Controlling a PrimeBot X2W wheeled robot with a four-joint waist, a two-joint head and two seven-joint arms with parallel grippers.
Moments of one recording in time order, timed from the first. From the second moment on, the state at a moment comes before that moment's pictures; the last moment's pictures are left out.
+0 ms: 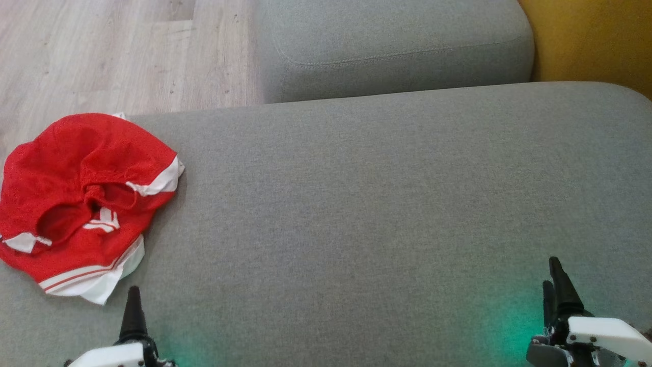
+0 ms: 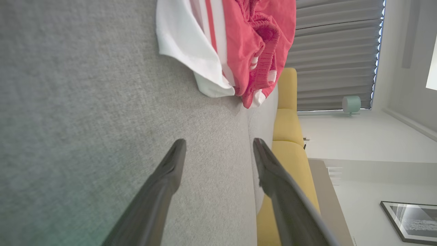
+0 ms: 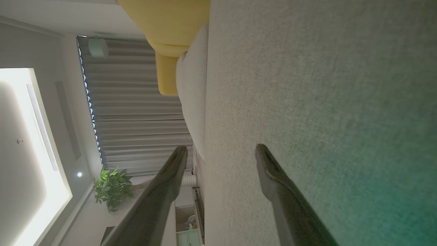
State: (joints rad) left arm 0.03 0.04 0.05 0.36 -1.49 -0.12 0.06; right arm 0.03 -0.04 -0.08 0.39 1.50 0.12 0.06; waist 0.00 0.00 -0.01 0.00
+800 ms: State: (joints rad) left arm 0.04 0.04 0.00 0.29 -1.18 -0.09 0.00; right arm 0.03 -0.04 0.00 0.35 1.14 0.12 0.00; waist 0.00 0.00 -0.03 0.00
